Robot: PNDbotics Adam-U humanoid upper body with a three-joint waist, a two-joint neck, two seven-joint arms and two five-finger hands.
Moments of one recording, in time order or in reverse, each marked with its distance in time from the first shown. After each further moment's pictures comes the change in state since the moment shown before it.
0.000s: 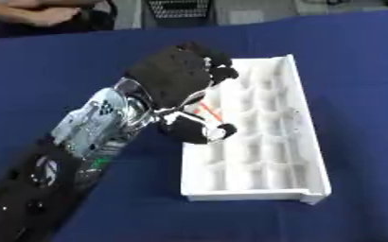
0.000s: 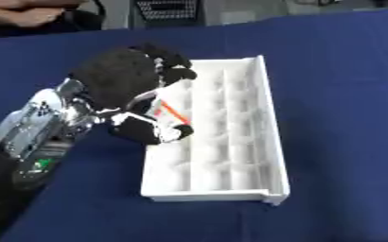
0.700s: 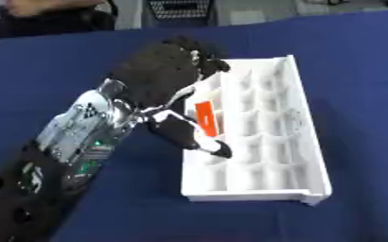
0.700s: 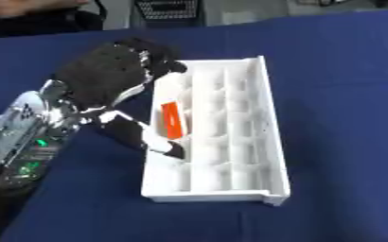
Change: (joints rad) left arm 0.095 0.005 0.080 -0.047 0.140 0.105 0.115; right arm 0.000 0.000 -0.002 0.000 0.000 0.000 -0.001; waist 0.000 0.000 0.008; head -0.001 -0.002
